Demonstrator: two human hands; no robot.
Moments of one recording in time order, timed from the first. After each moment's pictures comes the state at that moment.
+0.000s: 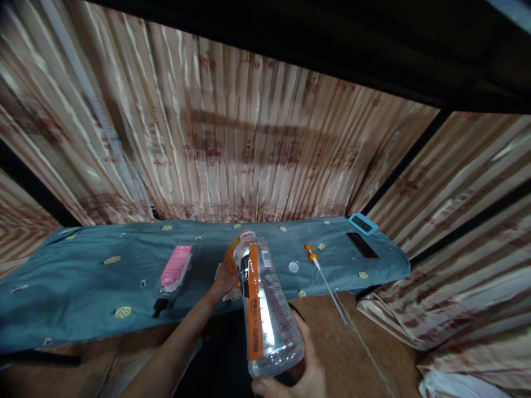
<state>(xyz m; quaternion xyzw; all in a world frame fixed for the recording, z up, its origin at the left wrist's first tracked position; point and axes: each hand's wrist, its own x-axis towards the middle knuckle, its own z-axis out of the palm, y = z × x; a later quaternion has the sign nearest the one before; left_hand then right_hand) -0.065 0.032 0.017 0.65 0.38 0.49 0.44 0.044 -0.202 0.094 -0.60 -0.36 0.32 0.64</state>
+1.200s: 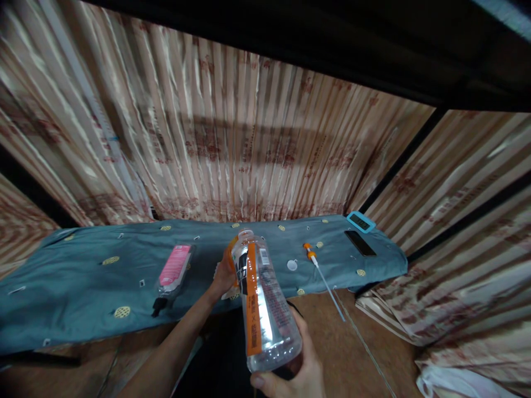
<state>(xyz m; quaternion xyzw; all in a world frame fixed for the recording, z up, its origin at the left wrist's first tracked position) -0.065 0.031 0.021 0.65 0.39 0.48 0.44 0.044 -0.200 0.099 -0.55 -0.37 0.35 0.67</state>
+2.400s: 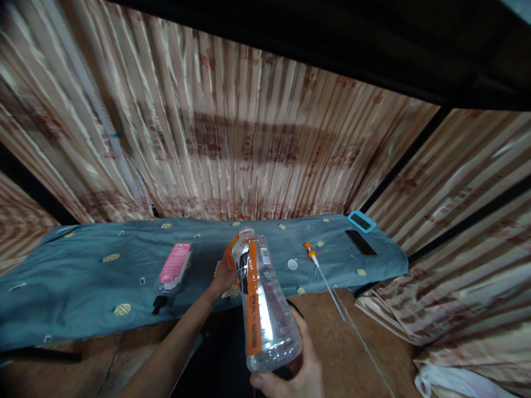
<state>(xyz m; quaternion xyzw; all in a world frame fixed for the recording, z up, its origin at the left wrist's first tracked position) -0.064 0.033 0.015 0.66 0.38 0.49 0.42 0.041 -0.200 0.096 -0.55 -0.35 0.33 0.68</state>
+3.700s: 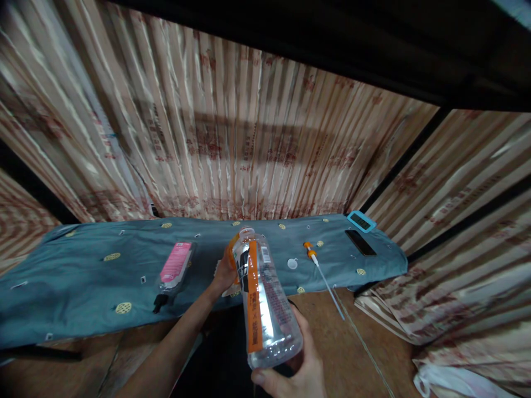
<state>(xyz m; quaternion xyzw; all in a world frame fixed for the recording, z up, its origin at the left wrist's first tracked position) -0.065 0.031 0.018 0.65 0.40 0.49 0.42 0.042 -0.201 0.101 -0.58 -0.38 0.32 0.64</state>
